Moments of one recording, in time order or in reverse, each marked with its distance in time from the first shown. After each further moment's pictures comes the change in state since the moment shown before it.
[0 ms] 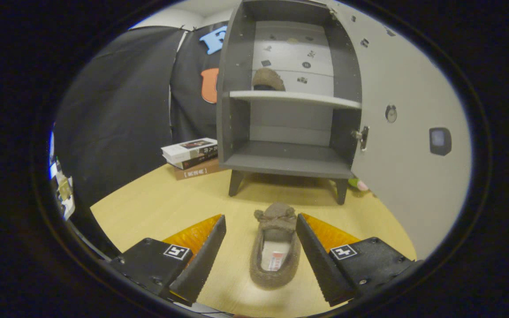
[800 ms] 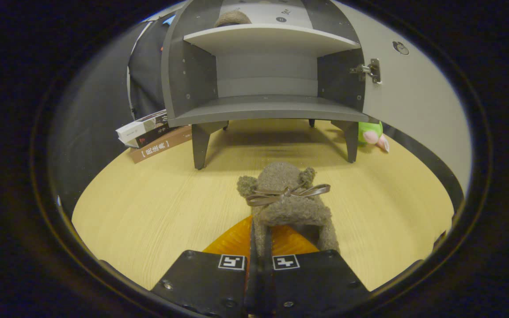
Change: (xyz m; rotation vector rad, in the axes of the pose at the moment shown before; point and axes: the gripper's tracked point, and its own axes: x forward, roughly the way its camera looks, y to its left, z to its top) arm 0.099 -0.011 -0.055 0.122 0.167 -0.134
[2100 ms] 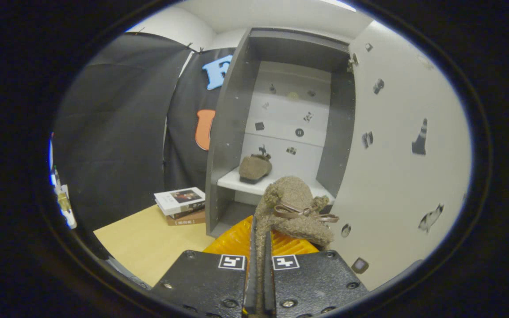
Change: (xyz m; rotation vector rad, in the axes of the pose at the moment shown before) arm -0.263 -0.003 0.276 -0.245 -0.469 0.068
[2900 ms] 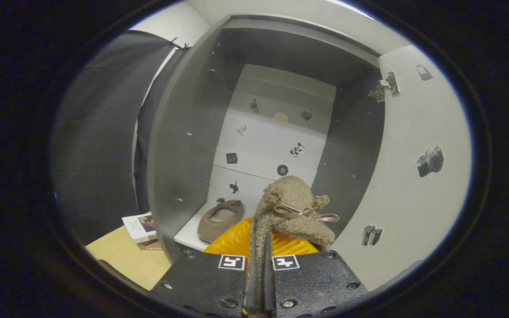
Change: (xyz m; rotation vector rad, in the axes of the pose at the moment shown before) arm 0.152 -0.068 0.137 -0.040 0.061 -0.122
